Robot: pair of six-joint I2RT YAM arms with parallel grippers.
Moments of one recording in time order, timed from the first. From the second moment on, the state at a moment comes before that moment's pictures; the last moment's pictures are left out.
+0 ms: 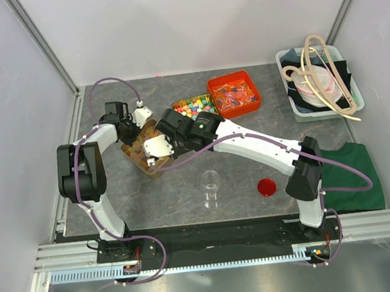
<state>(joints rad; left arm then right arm) -0.03 1.86 1.18 -0.33 0.21 0.78 1.05 1.91 1.92 -0.99 0.28 -0.92</state>
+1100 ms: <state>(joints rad) -0.06 1.86 1.16 -0.30 0.19 0.82 1.05 1.91 1.94 -1.01 0.29 -0.92</state>
